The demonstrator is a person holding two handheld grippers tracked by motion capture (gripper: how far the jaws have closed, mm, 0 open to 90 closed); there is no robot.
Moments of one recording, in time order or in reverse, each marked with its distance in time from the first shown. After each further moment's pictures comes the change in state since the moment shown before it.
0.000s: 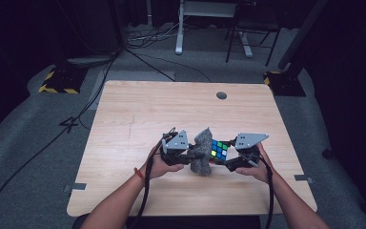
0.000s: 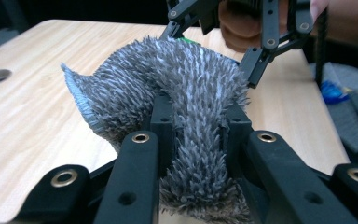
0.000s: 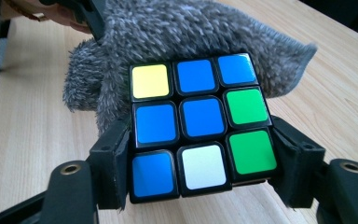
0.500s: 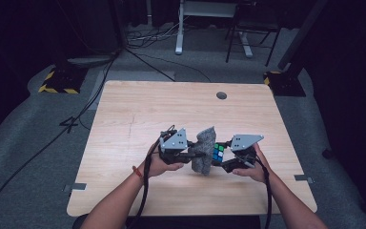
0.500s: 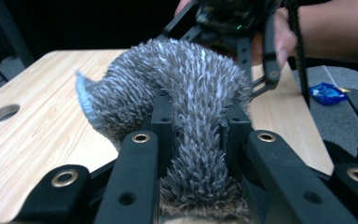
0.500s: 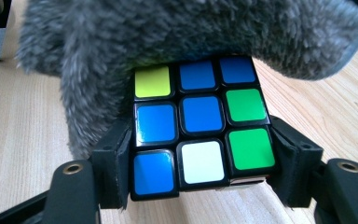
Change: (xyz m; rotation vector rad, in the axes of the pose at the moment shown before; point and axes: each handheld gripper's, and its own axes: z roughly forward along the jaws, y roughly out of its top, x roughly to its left) left arm 0.000 0.013 -0.013 -0.048 -0.017 0.042; right arm 0.006 0.004 0.009 0.028 0.005 -0.030
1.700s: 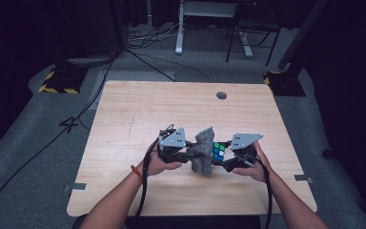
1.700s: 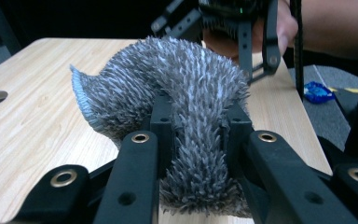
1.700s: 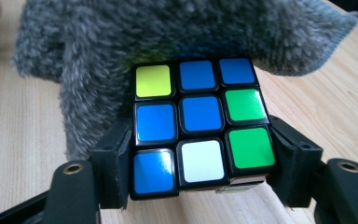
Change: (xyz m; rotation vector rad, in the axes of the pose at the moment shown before) left arm 0.004 -0.003 0.000 0.019 -0.040 -0.017; right arm 0.000 0.003 -0.001 0.045 -0.021 0.011
